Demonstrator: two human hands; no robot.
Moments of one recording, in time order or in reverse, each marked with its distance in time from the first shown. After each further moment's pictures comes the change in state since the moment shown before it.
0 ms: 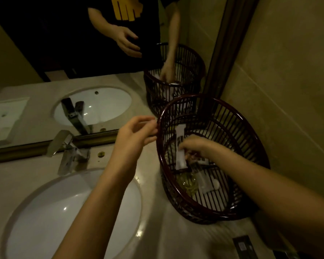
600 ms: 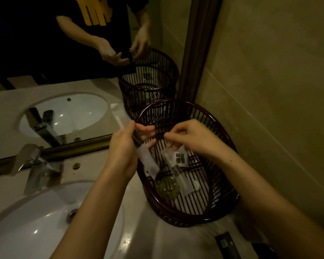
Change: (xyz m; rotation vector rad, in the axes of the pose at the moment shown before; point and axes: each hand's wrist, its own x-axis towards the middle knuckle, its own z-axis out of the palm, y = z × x) left_hand 0.034 -0.017 0.047 -0.422 0.042 -0.226; right_hand -0.126 -0.022 -0.045 -0.008 0.164 -0.464
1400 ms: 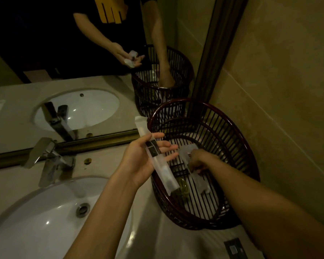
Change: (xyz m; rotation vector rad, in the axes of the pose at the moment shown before) left_hand 0.001 -0.008 -0.020 -0.237 -0.253 -0.311; right_hand 0.107 0.144 0.052 -0.585 -0.251 0.663
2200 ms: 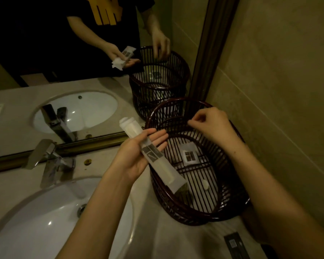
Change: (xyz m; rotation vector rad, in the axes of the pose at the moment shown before) left_hand 0.000 0.011 -0.007 -0.061 0.065 0.018; right_hand -0.155 -0.008 -0.079 0.369 0.684 -0.497
